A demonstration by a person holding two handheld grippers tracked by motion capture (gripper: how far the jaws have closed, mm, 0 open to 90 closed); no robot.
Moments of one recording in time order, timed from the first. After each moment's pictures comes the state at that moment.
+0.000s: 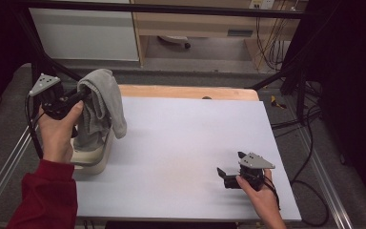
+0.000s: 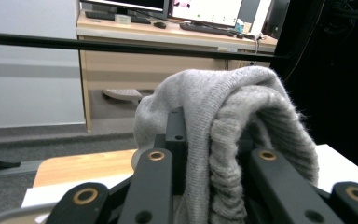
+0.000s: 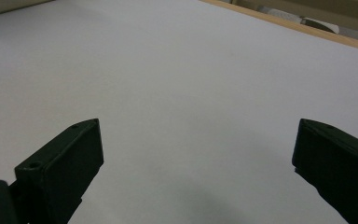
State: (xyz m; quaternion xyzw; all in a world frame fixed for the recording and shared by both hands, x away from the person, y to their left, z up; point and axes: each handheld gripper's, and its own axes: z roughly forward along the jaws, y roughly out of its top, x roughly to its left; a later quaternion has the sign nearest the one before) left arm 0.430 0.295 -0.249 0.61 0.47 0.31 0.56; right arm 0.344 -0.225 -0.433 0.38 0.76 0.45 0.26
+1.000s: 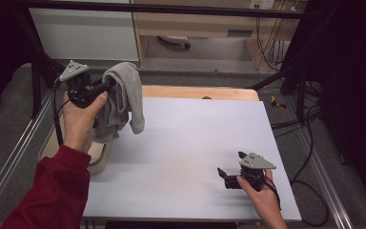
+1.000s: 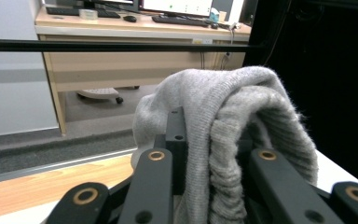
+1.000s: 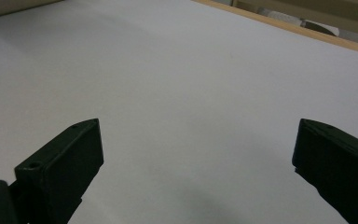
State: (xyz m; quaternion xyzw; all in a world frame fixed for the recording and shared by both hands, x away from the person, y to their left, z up) left arm 0.449 0.237 -0.231 0.65 0.43 0.29 0.56; right arm 0.343 -0.227 -0.432 0.38 0.76 0.45 0.26
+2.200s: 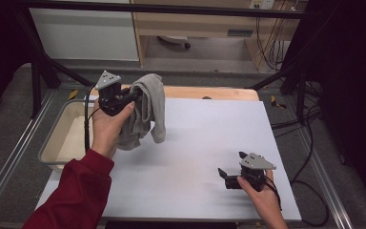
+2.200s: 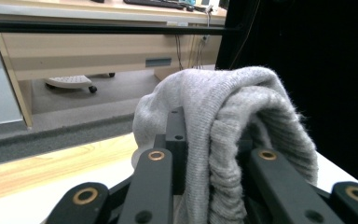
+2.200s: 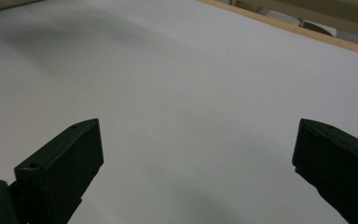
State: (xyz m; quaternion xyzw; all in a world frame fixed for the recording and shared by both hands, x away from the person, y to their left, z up) left arm 0.453 0.179 -0.262 0.67 0.41 0.25 0.56; right arm 0.342 -0.228 -0.432 0.38 0.77 0.45 0.27
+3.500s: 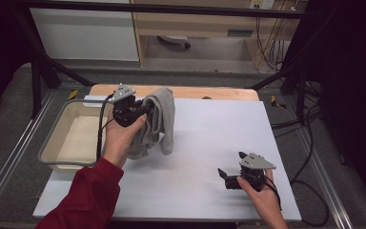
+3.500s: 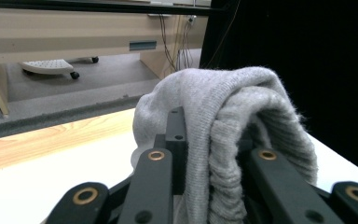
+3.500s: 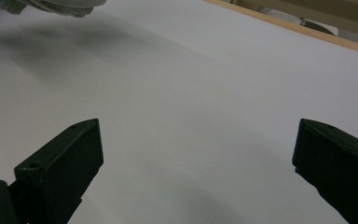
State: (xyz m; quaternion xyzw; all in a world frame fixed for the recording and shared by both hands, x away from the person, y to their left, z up) left arm 0.448 0.153 -0.294 0.70 0.41 0.22 0.55; right arm 0.343 -0.228 -0.432 0.37 0.77 0.45 0.26
